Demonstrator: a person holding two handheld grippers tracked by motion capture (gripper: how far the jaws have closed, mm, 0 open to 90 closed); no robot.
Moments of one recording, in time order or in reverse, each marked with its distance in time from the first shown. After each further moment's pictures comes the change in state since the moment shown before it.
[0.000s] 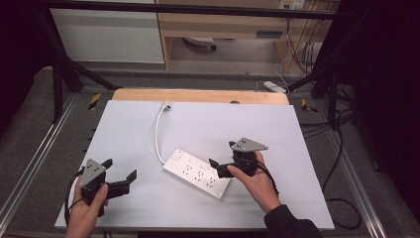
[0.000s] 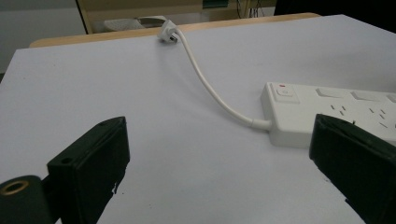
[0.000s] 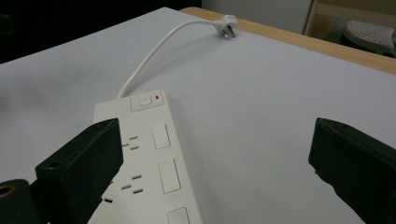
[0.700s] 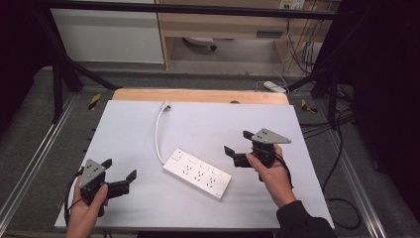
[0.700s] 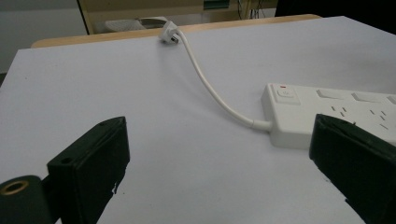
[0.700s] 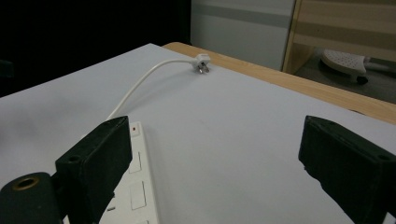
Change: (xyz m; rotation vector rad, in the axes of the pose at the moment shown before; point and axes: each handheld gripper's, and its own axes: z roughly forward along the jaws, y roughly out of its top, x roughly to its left) left arm 0.000 0.000 -0.001 -0.004 0.004 -0.004; right arm -0.032 0.018 -0.038 -0.107 -0.030 0.011
